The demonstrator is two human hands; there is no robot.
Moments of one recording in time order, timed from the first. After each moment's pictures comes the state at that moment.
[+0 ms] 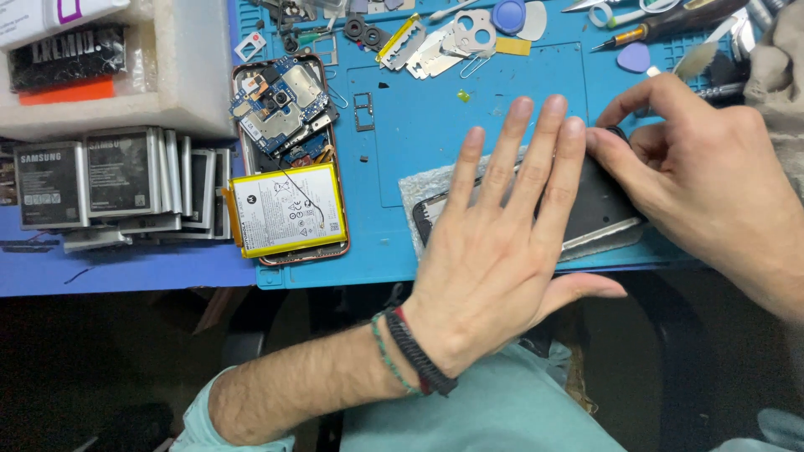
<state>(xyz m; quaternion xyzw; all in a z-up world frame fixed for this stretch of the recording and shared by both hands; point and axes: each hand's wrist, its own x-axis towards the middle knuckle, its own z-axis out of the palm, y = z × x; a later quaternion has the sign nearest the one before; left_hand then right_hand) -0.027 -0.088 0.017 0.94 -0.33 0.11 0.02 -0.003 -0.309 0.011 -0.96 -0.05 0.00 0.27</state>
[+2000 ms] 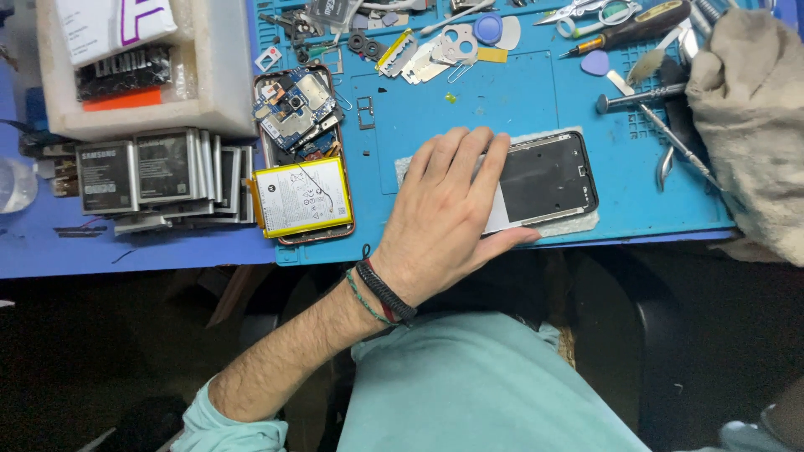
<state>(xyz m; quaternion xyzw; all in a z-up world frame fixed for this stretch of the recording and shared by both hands) -0.011 -0.061 -0.002 0.91 -0.37 0.14 0.15 -0.091 -0.555 -0.114 -0.96 0.03 0.07 0.26</state>
